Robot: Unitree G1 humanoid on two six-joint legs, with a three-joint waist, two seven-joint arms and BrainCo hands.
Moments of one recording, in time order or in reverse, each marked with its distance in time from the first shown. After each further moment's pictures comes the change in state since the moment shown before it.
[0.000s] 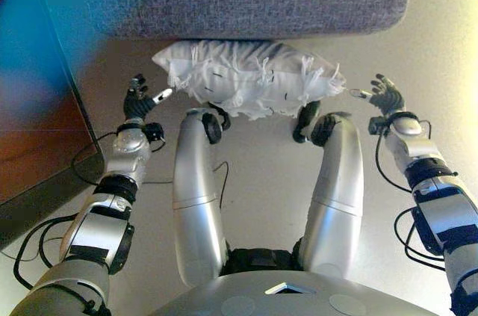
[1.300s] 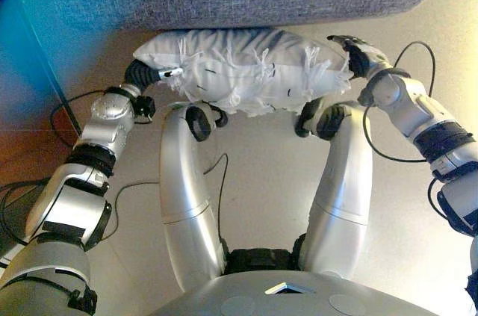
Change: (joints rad) left arm -0.291 0.183 -0.285 -0.036 -0.100 0.101 -0.402; right arm -0.317 -0.147 0.451 -0.343 -0.567 0.090 0.082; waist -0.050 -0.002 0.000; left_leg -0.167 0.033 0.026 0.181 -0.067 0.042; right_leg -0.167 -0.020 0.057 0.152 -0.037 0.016
